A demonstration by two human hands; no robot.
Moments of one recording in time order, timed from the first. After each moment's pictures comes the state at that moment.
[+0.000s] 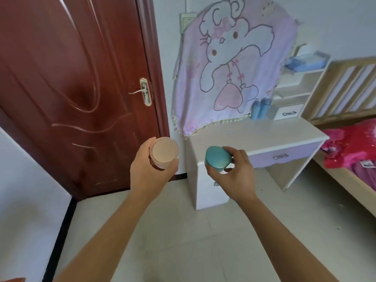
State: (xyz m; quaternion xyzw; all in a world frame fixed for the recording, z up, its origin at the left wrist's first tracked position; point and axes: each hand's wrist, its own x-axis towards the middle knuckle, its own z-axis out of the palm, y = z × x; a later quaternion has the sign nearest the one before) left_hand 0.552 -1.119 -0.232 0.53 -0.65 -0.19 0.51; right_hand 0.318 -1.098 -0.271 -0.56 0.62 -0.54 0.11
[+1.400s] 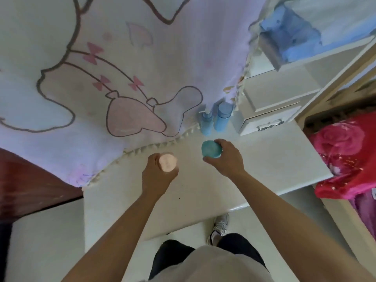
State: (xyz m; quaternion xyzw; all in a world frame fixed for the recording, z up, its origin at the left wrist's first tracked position) left_hand 0.010 -1.648 -0.434 0.71 -0.55 -0.37 0.24; right_hand -0.228 -1.647 -0.454 -0.50 0.77 -0.24 0.32
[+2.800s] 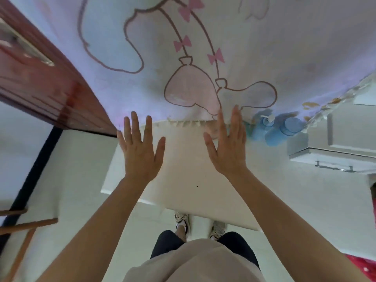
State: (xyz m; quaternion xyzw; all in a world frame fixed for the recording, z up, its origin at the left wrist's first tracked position) left_hand 0.090 -1.620 -0.412 0.77 -0.62 0.04 0.16; right_hand -0.138 -1.701 -0.443 -0.79 0.55 -0.26 0.10
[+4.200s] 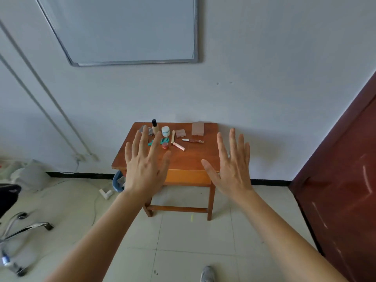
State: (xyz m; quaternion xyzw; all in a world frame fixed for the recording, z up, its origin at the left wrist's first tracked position) left_hand 0.680 -0.893 -0.250 0.97 0.01 0.23 0.12; right_hand 0.739 -1.131 -0.306 -0.95 -0.15 -0.21 0.17
